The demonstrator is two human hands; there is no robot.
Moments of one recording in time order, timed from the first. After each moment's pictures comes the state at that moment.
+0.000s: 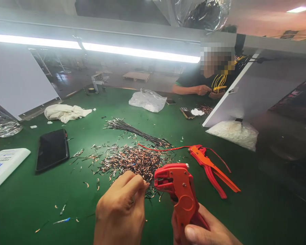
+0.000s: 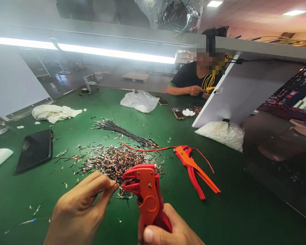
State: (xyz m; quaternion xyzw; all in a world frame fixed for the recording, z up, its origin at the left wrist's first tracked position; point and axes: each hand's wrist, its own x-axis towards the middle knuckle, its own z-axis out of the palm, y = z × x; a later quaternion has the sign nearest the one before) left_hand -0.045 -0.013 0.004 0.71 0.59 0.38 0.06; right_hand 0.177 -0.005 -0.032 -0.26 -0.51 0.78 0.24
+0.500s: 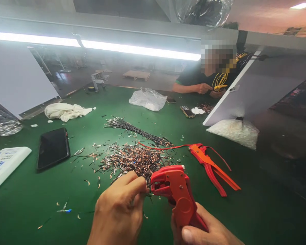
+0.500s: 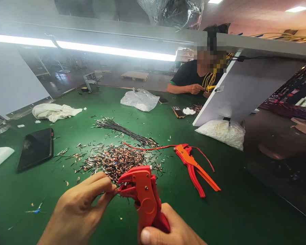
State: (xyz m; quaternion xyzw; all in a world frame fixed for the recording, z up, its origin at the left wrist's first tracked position) left_hand -0.059 -0.012 0.005 0.76 0.56 0.32 0.09; right_hand 0.179 -0.008 -0.028 -0.31 -0.50 0.79 0.18
